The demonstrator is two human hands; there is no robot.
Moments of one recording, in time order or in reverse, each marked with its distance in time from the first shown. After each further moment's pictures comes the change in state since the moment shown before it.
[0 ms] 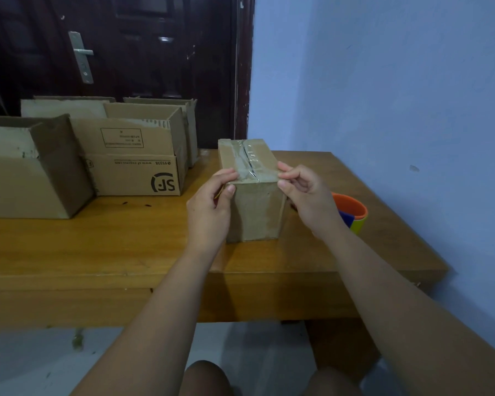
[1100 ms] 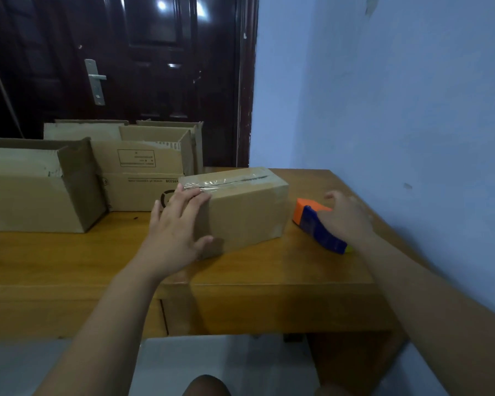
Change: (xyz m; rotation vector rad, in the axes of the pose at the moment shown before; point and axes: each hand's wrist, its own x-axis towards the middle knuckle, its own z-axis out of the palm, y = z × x) left_hand 0.001 0.007 -0.083 0.757 -0.413 0.146; right_hand 0.003 0.004 -0.055 -0.925 0.121 0.528
